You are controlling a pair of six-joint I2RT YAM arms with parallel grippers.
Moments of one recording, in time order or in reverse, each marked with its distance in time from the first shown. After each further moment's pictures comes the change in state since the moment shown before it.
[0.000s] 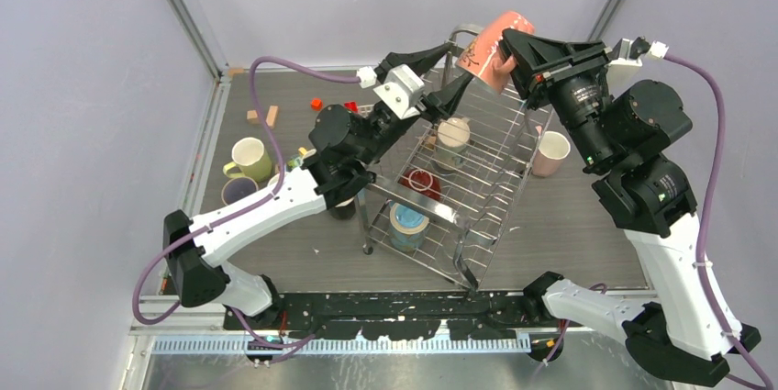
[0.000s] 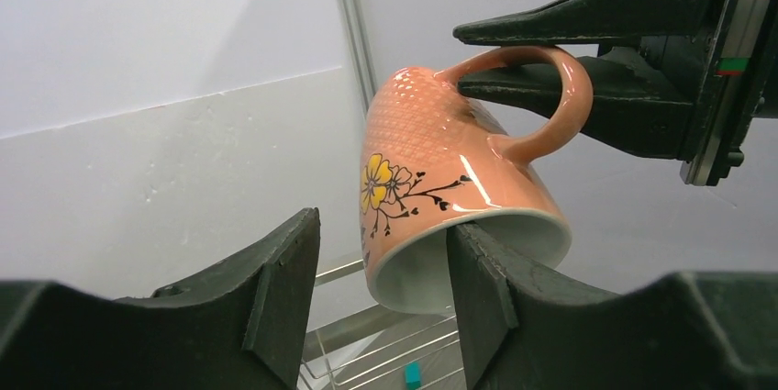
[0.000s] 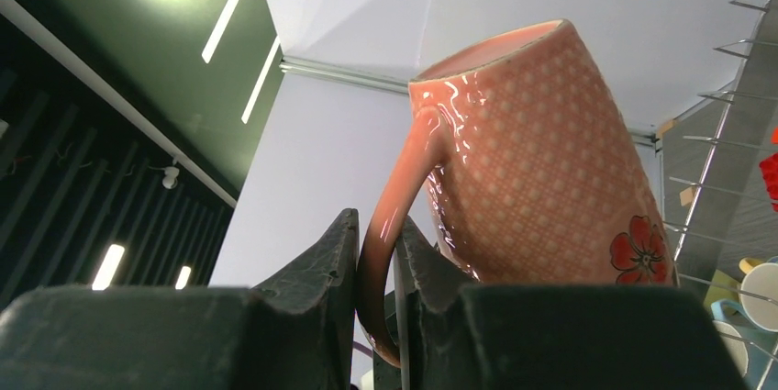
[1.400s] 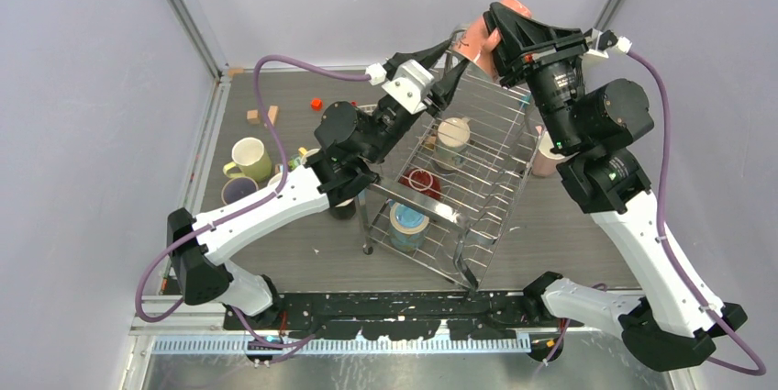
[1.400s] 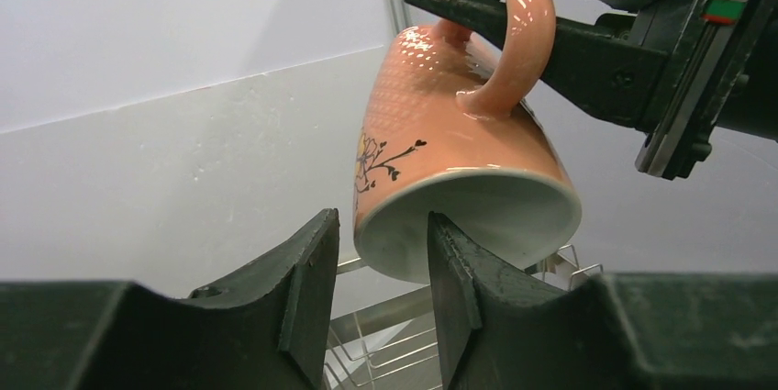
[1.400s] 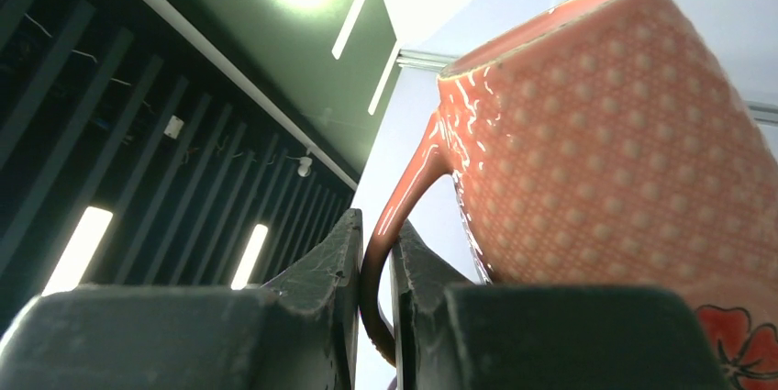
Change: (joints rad) left arm -0.006 0.024 0.038 -0.041 -0.092 0.074; right arm 0.001 0.046 -0.158 0.419 -0.039 0.181
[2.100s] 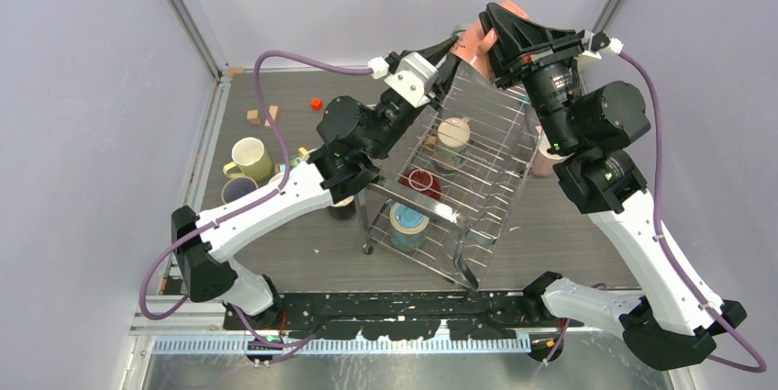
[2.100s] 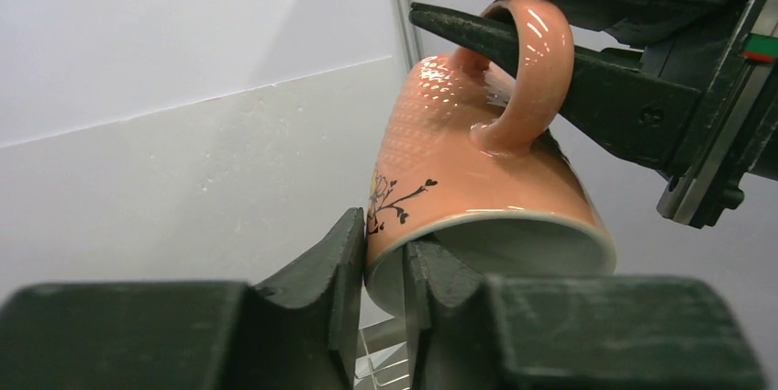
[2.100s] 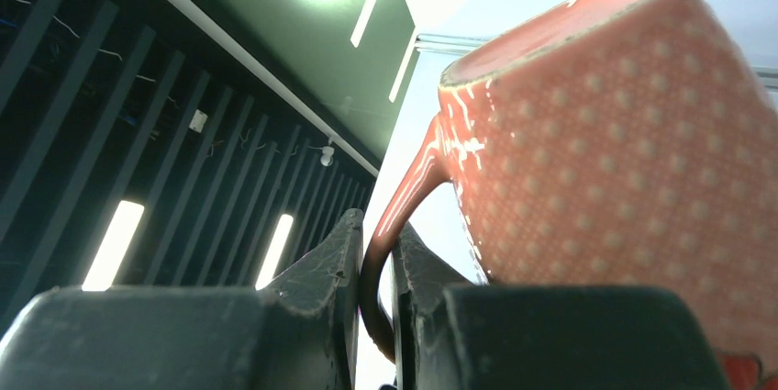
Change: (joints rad) left arm 0.000 0.029 0.058 -0.005 -0.020 0.012; right arm 0.019 0.002 -0.017 0.043 -0.016 0.055
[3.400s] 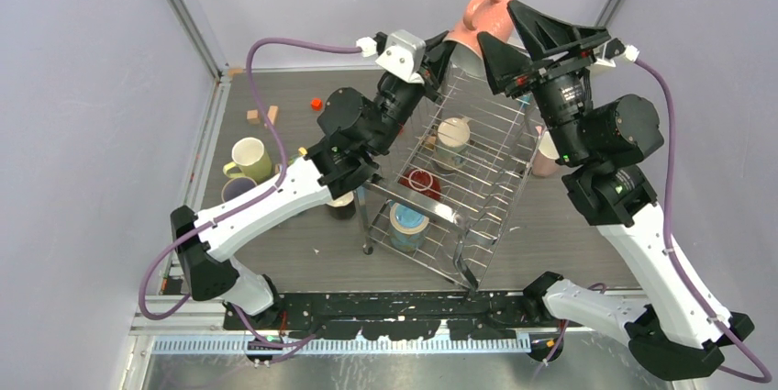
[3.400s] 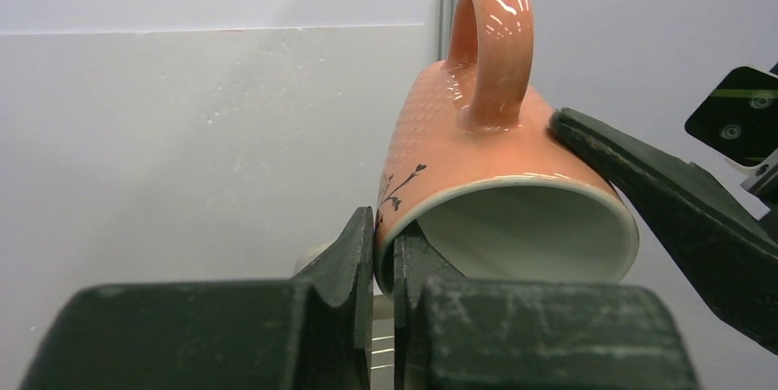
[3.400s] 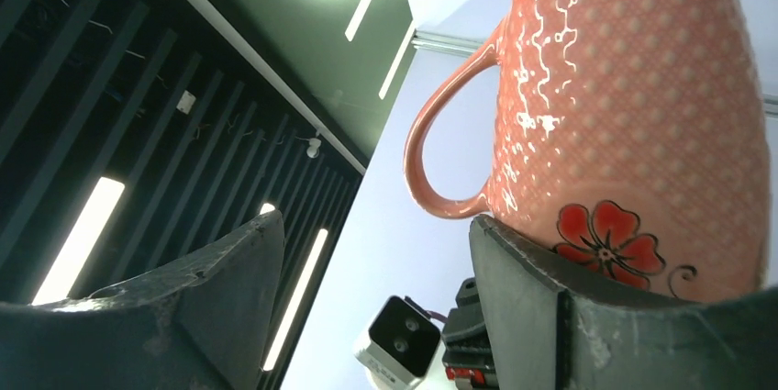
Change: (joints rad) left arm -0.001 0.008 0.058 -0.093 -0.143 -0.164; right arm 0.006 -0.055 -0.038 0.006 0.009 -0.078
